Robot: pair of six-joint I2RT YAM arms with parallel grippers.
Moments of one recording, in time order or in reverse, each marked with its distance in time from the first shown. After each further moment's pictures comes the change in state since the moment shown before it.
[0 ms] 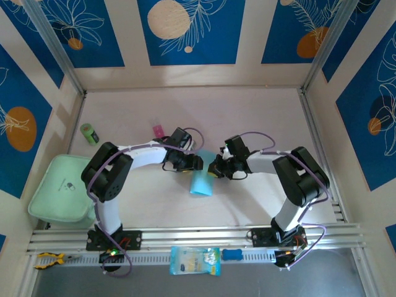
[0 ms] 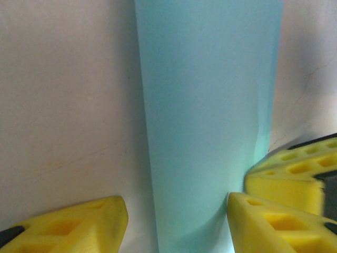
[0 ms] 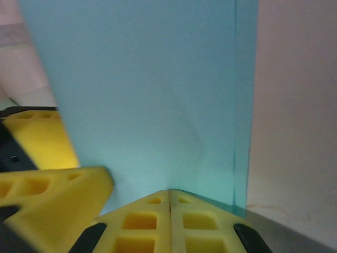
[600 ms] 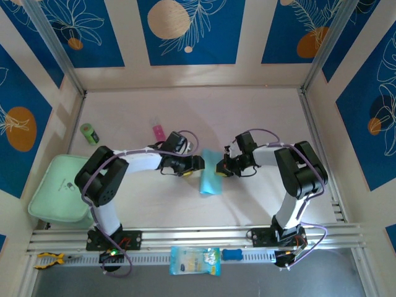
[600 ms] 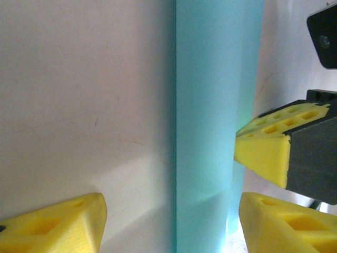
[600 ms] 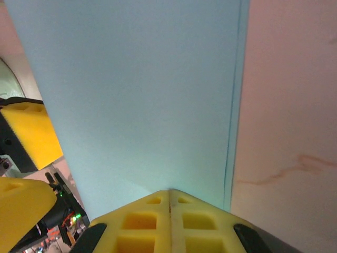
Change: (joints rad) left arm 0.003 -0.076 -0.143 0.215 0.100 -0.211; right arm -0.147 0.066 0.052 -0.154 -0.172 -0.357
